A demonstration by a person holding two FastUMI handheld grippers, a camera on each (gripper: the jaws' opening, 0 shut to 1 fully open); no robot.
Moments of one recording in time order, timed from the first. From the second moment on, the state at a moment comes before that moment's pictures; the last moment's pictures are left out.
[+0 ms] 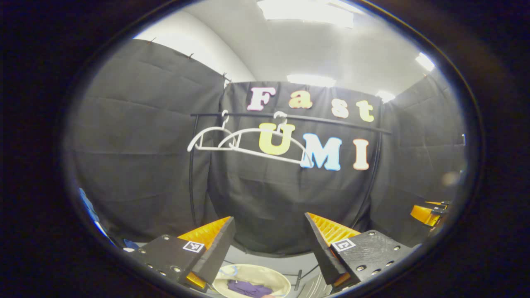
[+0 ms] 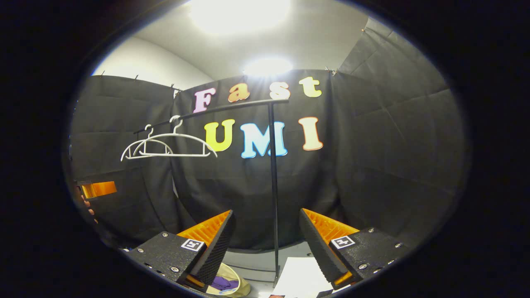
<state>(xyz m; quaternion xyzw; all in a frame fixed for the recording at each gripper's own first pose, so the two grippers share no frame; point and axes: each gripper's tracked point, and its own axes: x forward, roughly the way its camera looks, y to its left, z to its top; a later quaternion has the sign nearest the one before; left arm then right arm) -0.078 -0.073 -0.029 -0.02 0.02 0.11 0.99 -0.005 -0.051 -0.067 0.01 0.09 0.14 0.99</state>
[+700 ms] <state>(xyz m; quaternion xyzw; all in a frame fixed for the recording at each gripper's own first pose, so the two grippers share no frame) -0.097 0.025 0.069 0.01 -0.08 0.10 0.99 -0.012 -0.138 0.017 -0.03 0.00 -0.03 1.00</state>
